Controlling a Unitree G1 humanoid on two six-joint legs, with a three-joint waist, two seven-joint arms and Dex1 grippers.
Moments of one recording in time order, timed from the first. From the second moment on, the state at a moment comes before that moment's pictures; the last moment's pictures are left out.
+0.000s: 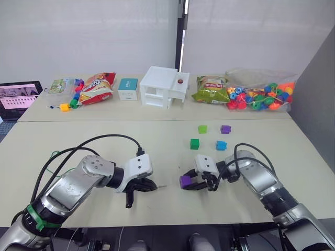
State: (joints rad) left arm -0.46 0.84 -0.37 -0.46 -0.32 0.87 -1.04; right arm -0.53 -0.62 0.41 0.09 0.16 0.18 1.27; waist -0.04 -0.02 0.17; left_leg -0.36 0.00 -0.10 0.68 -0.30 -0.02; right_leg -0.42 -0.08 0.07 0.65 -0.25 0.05
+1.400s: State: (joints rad) left arm -0.58 0.75 -0.46 -0.39 -0.30 0.87 -1.05; right arm -0.47 -0.60 0.41 -0.13 0.13 0.41 1.16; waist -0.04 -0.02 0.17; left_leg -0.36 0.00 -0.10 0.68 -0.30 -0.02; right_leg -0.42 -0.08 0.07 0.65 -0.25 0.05
